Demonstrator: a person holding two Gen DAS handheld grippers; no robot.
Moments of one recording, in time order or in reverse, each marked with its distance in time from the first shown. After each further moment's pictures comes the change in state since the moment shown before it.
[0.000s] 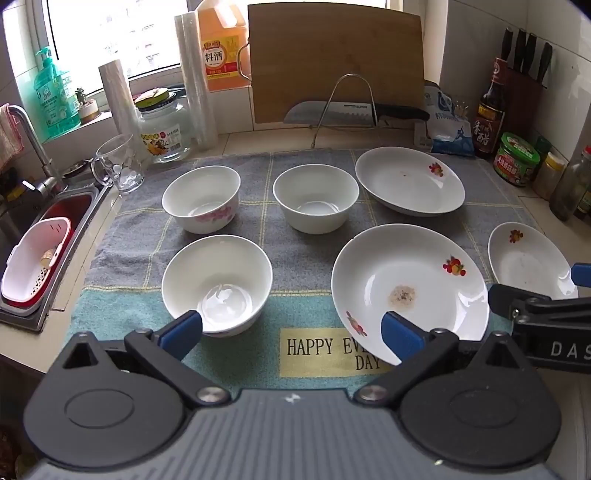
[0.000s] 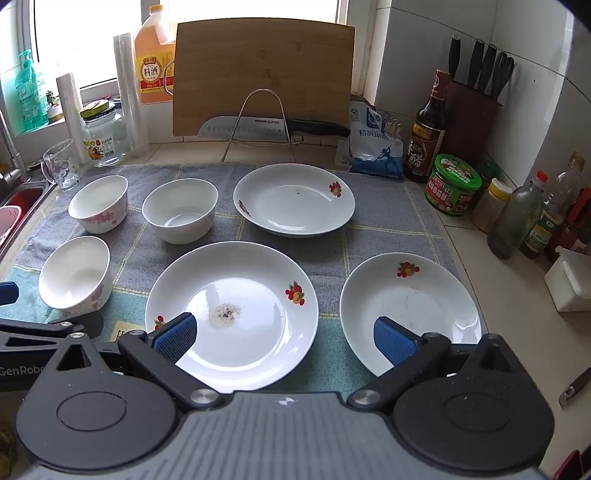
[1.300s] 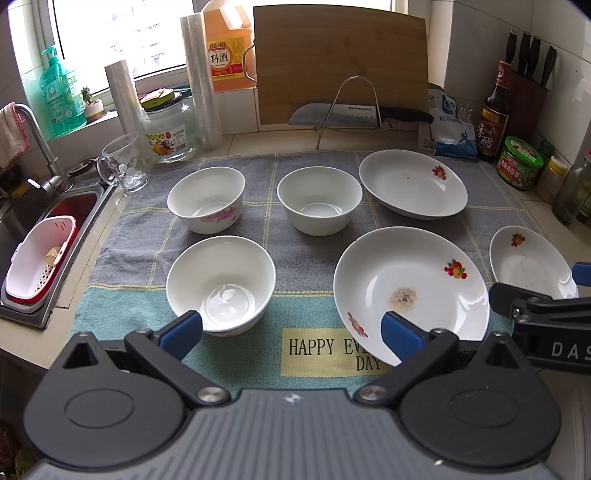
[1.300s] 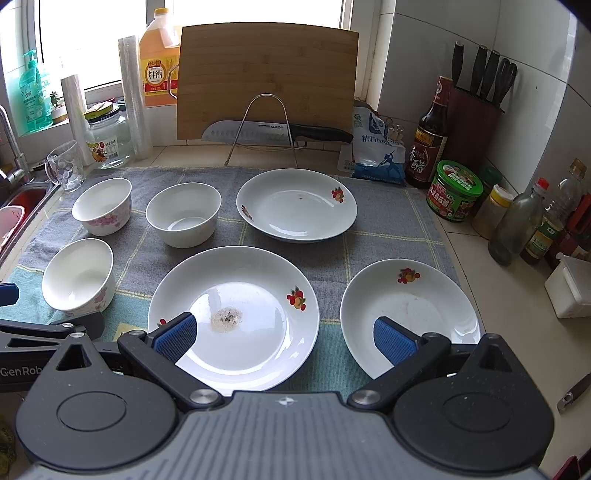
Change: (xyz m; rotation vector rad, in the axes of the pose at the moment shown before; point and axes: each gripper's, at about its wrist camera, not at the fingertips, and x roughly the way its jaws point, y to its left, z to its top) left arm 0.002 -0.003 0.002 -0.007 0.000 0.011; right arm 0.001 0.000 -0.001 -0.005 -0.008 0.002
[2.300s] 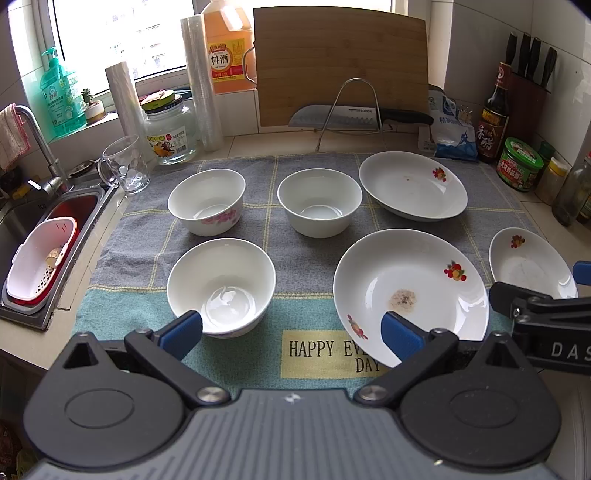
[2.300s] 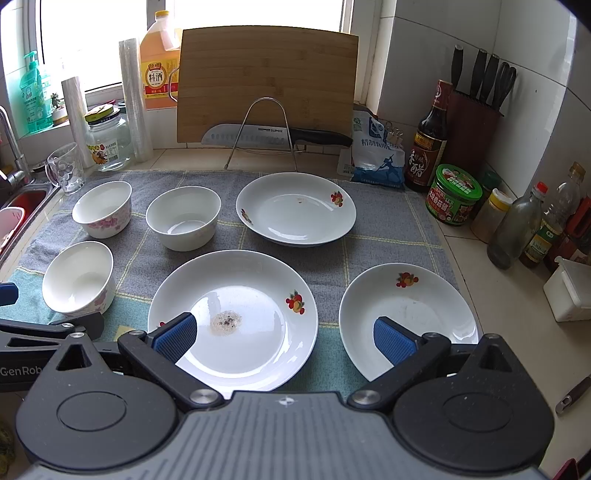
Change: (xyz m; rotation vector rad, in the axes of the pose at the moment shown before) left arm -0.002 0.002 0.002 0.000 -0.004 0.001; right arm -0.002 0.000 0.002 -0.001 -0.007 0.002
